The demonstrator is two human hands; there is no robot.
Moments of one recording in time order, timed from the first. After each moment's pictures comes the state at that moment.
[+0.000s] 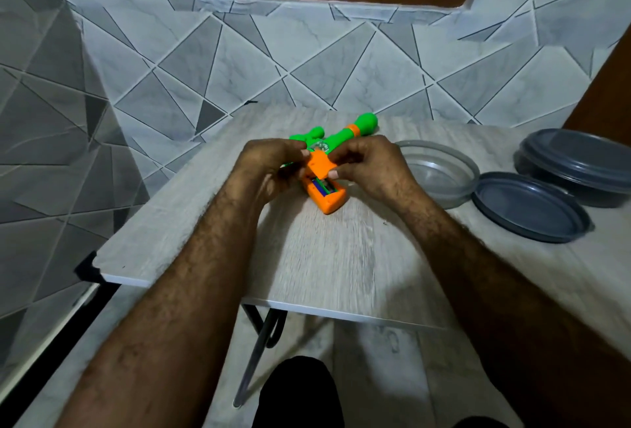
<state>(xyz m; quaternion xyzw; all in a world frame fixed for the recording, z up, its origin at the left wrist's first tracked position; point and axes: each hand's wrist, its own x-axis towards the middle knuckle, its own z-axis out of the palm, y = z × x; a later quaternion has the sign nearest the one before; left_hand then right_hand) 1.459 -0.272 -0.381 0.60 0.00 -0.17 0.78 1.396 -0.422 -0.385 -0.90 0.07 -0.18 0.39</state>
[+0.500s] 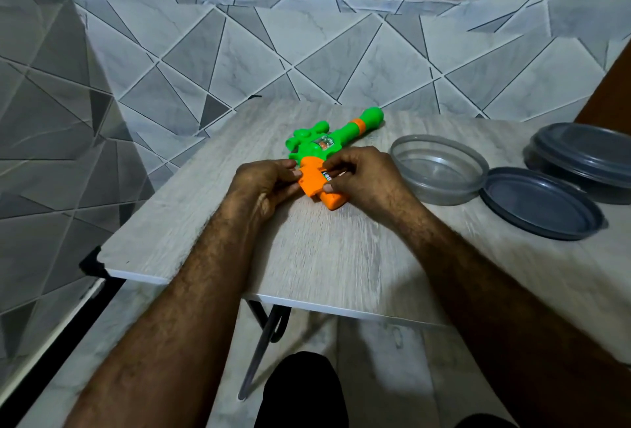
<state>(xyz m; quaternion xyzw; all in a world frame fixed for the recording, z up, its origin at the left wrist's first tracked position) 1.464 -0.260 -0.415 0.57 0.07 -0.18 0.80 1.400 -0.417 -0.410 -0.91 0.05 -0.16 0.39</state>
